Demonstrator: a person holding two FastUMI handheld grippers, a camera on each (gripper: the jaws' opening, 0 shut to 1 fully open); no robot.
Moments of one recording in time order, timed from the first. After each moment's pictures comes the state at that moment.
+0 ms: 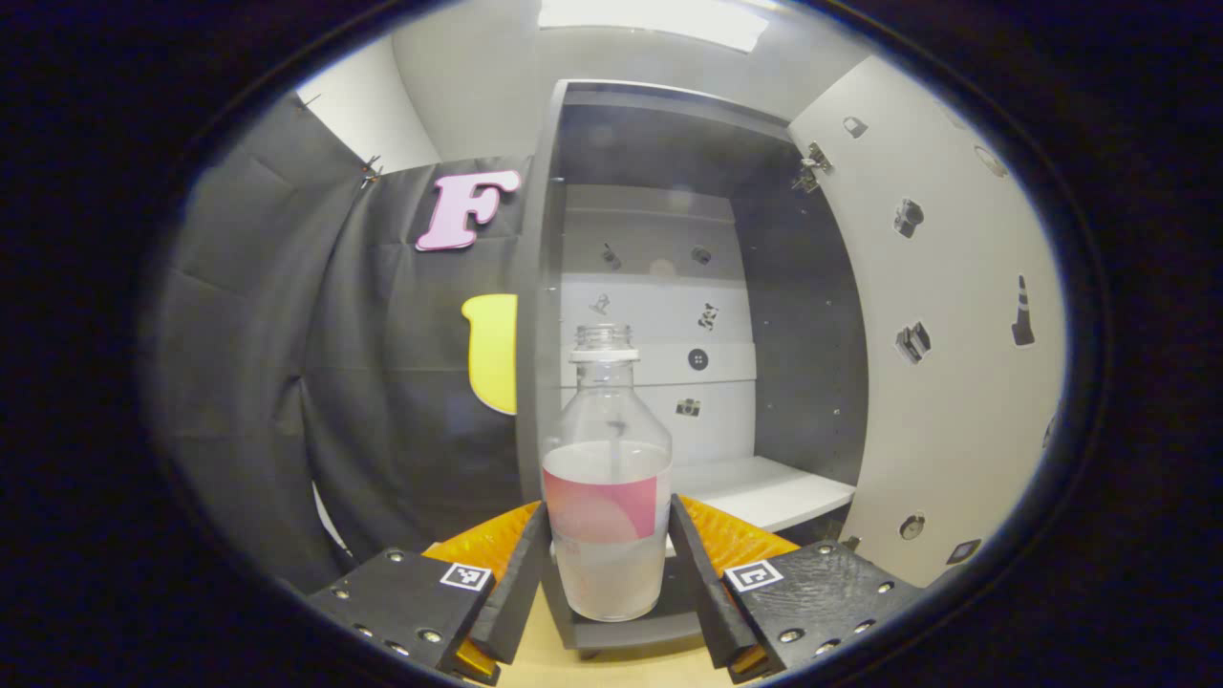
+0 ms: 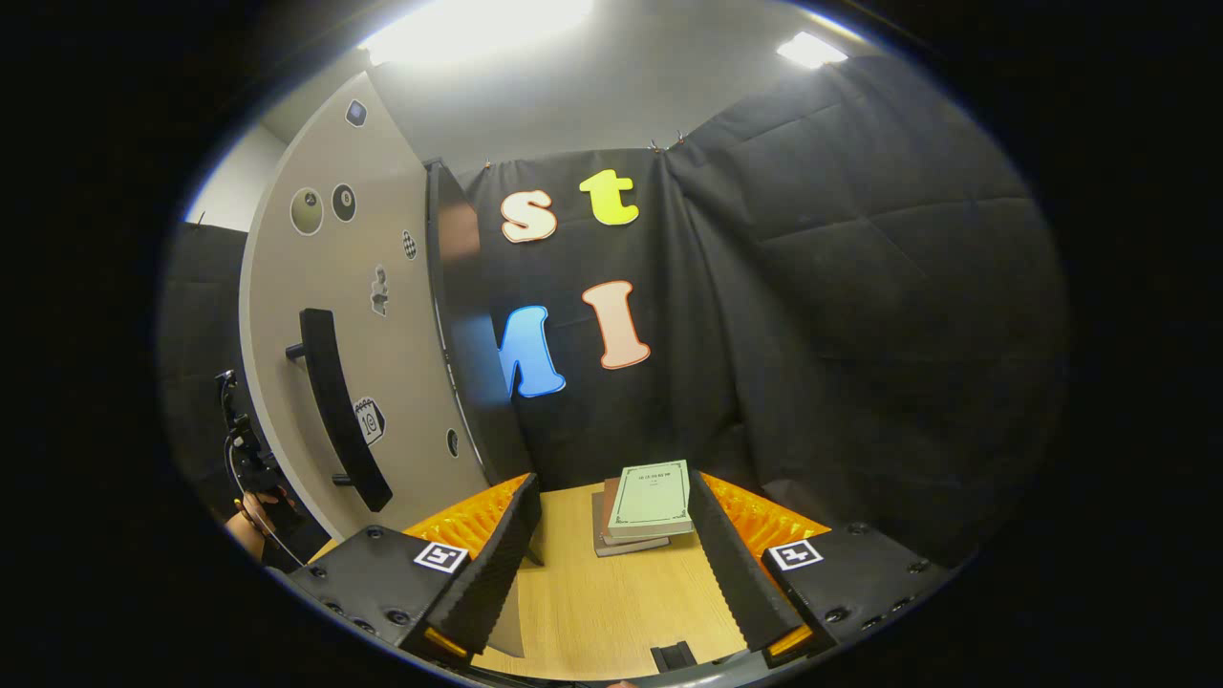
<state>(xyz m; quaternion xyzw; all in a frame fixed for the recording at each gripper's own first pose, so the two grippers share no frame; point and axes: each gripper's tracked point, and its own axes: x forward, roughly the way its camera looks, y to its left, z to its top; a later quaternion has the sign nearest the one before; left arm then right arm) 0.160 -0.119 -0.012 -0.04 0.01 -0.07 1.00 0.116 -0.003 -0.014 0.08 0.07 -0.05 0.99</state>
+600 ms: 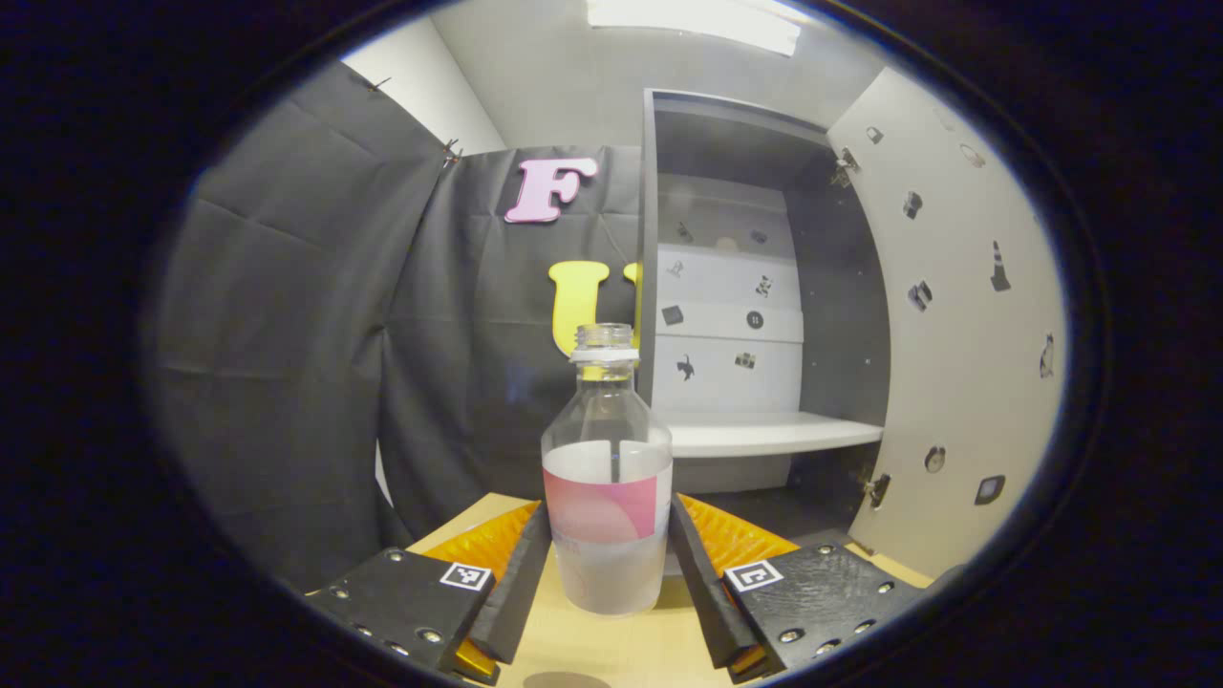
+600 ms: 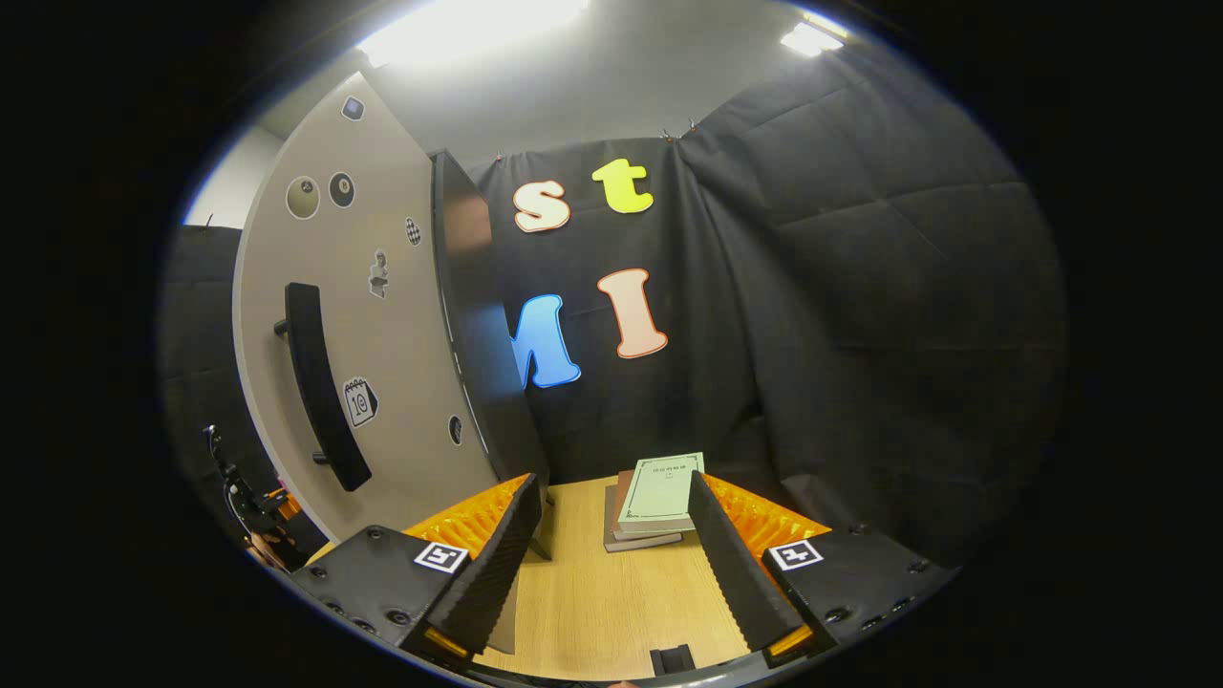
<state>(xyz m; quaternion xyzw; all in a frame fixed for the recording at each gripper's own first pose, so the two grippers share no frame) 0.050 -0.056 -0.117 -0.07 0.04 0.00 1.00 0.131 -0.014 -0.036 0.09 0.08 -0.02 0.99</state>
